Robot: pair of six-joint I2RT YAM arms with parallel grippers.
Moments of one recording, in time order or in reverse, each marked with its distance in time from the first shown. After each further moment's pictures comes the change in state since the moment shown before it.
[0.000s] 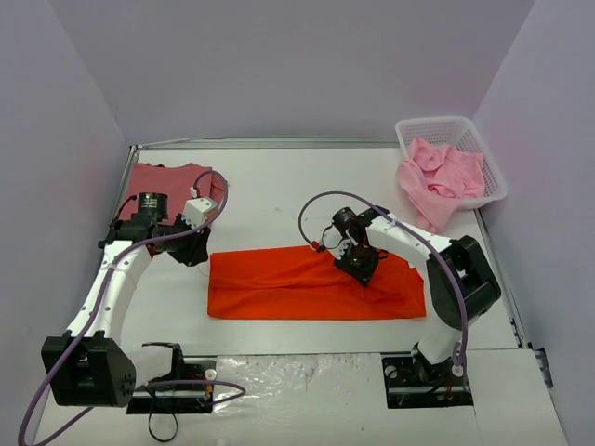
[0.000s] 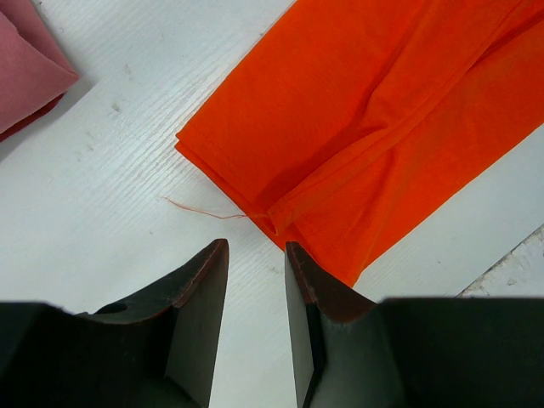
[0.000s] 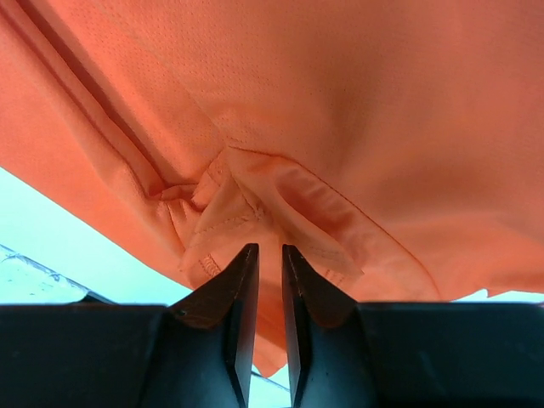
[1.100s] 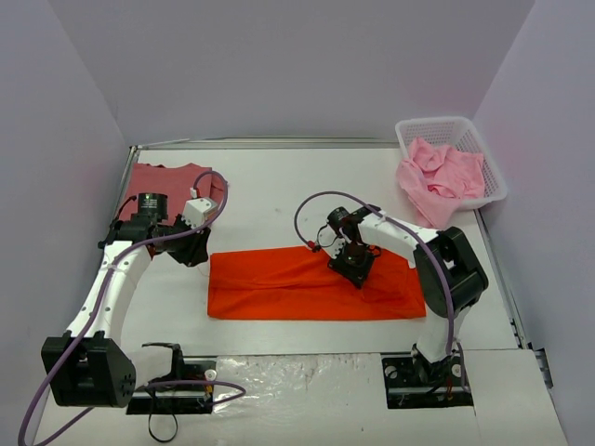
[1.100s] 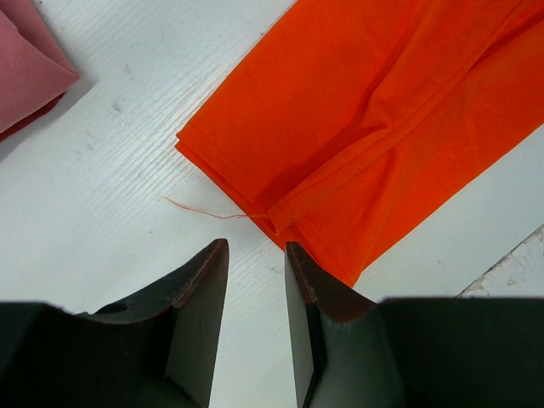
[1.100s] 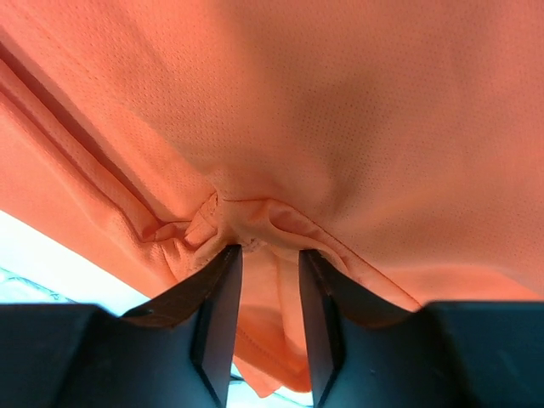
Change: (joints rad) left arm 0.001 0.000 0.000 0.000 0.000 0.000; right arm 0.001 0.100 0.042 0.023 -0.017 0.002
